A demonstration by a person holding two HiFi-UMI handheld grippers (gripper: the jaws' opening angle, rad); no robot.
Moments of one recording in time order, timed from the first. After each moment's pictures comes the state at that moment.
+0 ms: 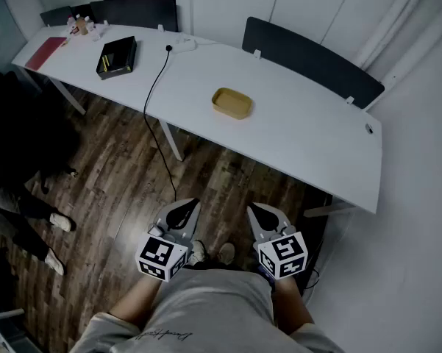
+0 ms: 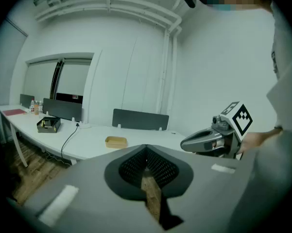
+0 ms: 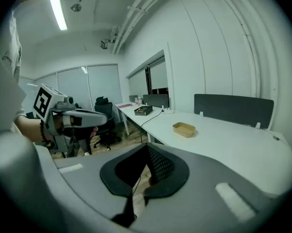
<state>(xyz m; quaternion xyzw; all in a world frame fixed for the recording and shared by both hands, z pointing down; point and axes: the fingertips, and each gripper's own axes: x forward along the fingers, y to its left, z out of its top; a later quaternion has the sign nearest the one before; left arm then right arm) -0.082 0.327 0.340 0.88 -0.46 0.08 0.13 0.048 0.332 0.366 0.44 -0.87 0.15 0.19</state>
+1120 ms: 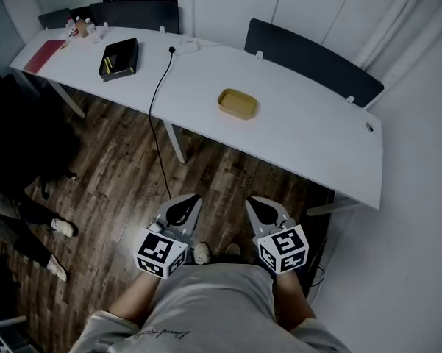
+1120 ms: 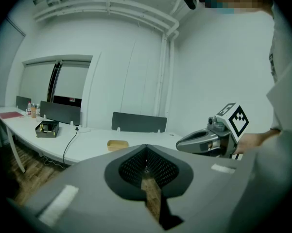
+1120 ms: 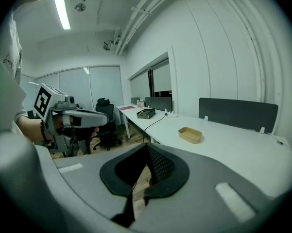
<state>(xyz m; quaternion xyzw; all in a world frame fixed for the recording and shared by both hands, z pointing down) -0.117 0.324 0.329 0.89 -0.44 0.08 0.12 0.003 0.326 0.357 0.44 -0.87 0.13 0.18</state>
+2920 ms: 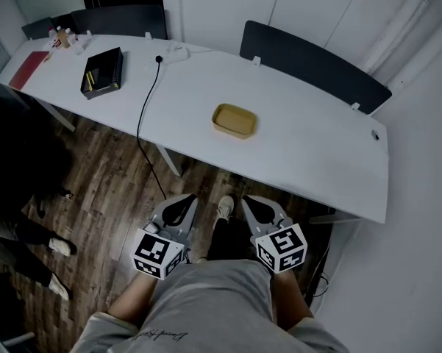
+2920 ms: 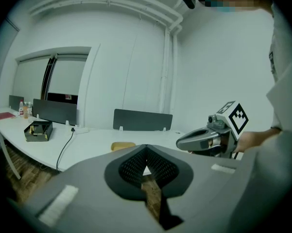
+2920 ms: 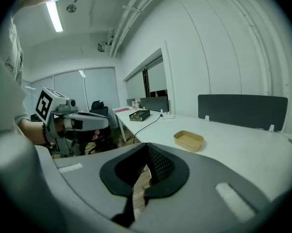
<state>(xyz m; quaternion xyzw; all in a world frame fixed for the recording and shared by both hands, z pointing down) -0.119 0.199 0.362 0.89 -0.42 0.09 0.11 -0.001 0.204 0.386 0.44 -0.87 0.15 0.16</state>
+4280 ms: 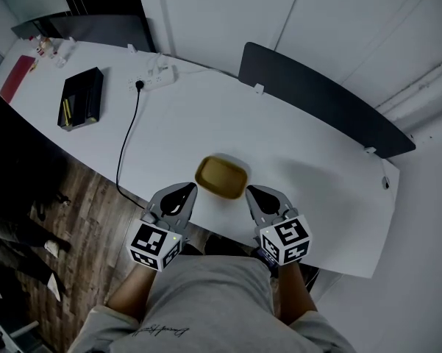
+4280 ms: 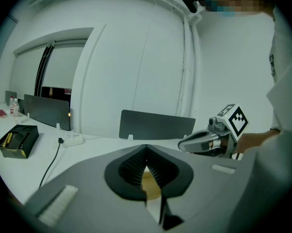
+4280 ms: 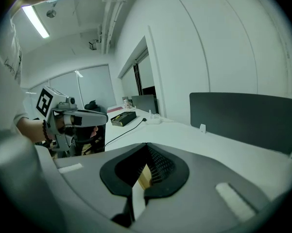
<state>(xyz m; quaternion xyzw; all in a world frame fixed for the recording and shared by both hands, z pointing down) -0.051 -0.079 0.352 0.88 -0.45 0.10 0.15 0.078 -0.076 0.385 0.41 -0.87 0.18 0.19</state>
